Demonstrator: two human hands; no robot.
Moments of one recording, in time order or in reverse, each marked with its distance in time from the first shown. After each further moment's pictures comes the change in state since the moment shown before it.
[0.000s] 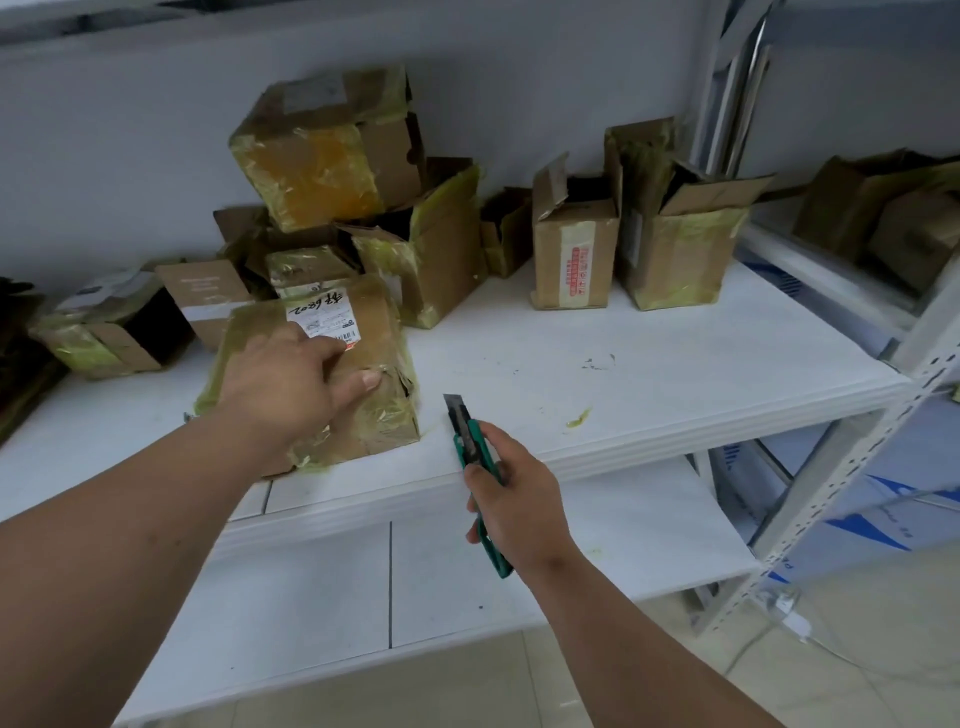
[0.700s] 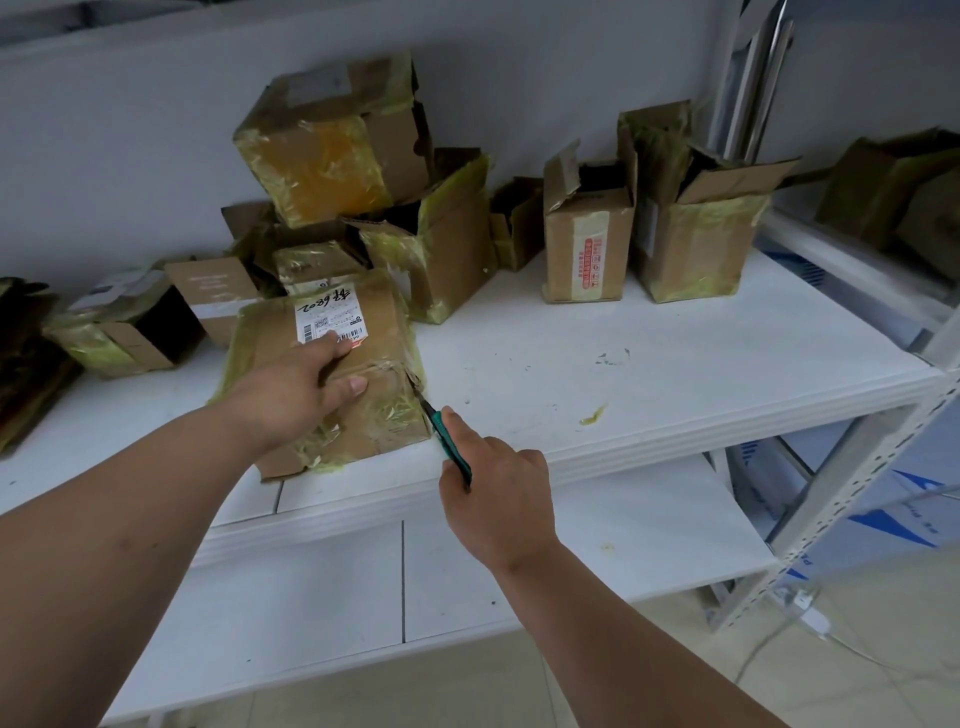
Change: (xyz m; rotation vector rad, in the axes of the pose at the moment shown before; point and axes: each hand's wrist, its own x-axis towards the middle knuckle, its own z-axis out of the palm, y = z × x) left_hand 0.001 -0.020 0.010 -0.431 -0.159 0.065; right_hand 0.022 0.015 0.036 -0.732 0.307 -0.459
